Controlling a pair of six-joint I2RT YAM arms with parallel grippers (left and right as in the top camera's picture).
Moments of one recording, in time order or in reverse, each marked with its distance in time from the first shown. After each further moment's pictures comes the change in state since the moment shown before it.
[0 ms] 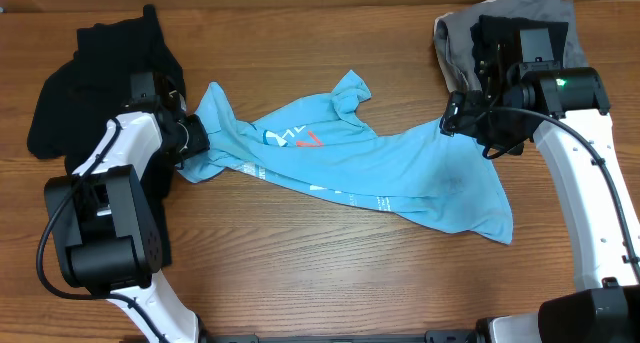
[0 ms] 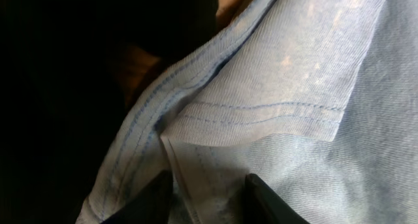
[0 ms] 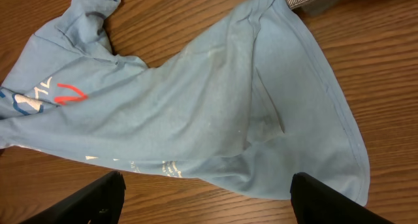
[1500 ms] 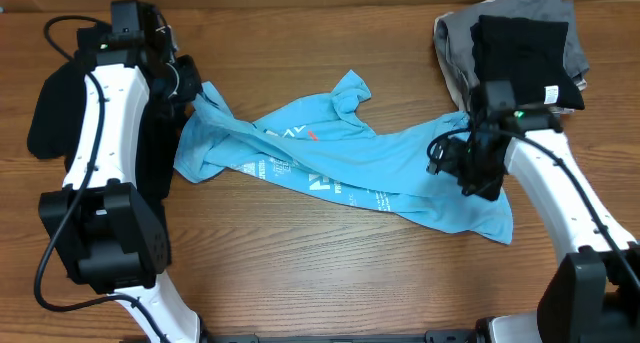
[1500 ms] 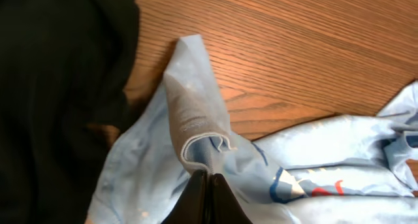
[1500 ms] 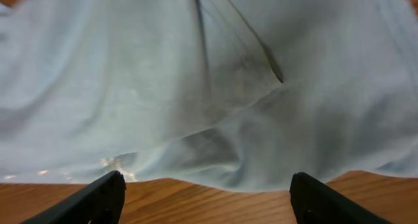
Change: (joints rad) left arm -0.054 0.001 0.481 -0.354 0.032 0.035; right arm 0.010 0.016 -0.402 0.203 0.000 0.180
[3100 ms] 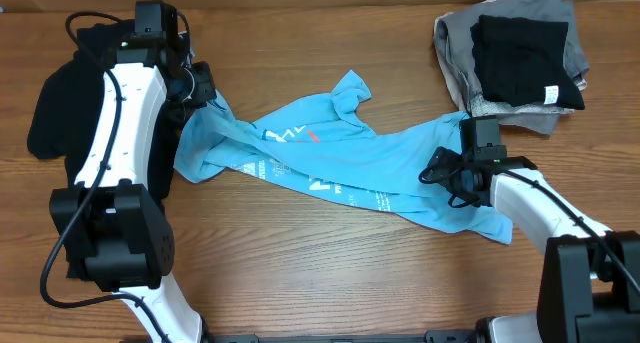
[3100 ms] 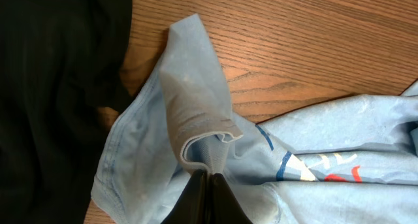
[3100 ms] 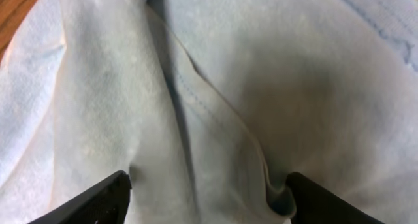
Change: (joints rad) left arm -0.062 0.000 0.000 -0.052 -0.084 0.000; right arm 0.000 0.006 -0.354 0.632 0.099 0.075
